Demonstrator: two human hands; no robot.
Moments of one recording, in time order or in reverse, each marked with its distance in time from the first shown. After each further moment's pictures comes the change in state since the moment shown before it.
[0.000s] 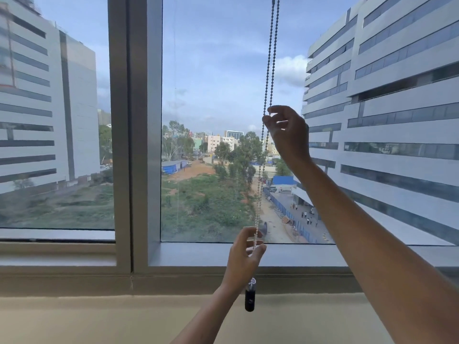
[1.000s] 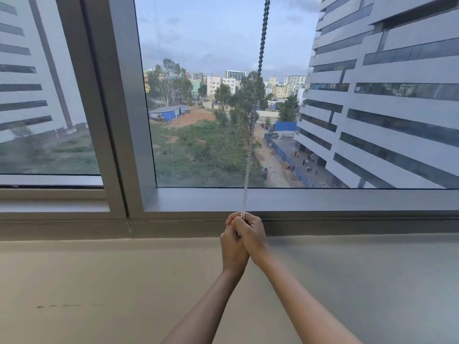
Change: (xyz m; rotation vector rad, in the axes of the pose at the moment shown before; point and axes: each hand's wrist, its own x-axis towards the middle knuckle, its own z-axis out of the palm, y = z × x) left_hand -0.052 -0.100 0.017 0.068 0.317 -0.216; right_hand -0.296 0.145 0.056 0.289 -0.447 0.759
